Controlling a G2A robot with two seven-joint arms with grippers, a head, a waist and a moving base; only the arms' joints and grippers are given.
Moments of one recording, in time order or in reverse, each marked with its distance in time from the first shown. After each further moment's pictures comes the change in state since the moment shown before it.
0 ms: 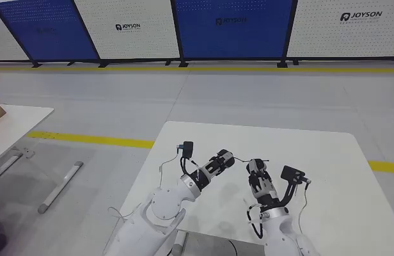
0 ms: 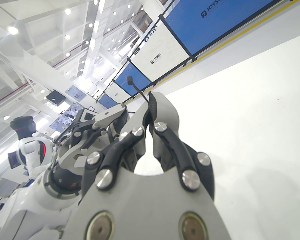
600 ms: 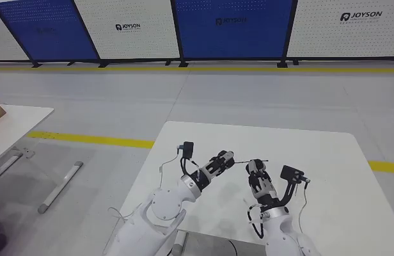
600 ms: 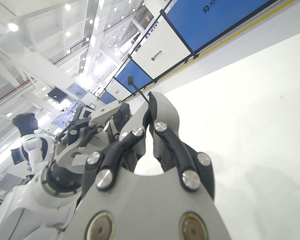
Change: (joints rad) left arm 0.003 0.001 0.005 -0.010 0.006 0.022 0.003; right arm -0.001 0.000 0.013 0.008 0.006 -0.018 0.011
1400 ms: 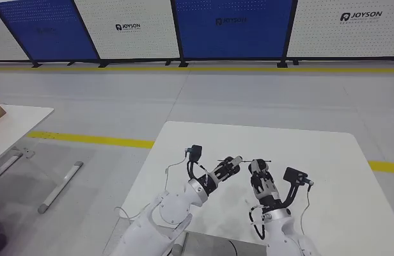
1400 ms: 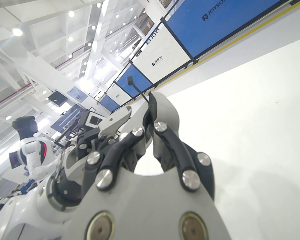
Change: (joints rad) left arm -0.021 -0.006 0.068 0.011 0.072 0.029 0.017; right arm -0.018 -0.001 0.009 -0.012 -0.016 -0.021 -0.025
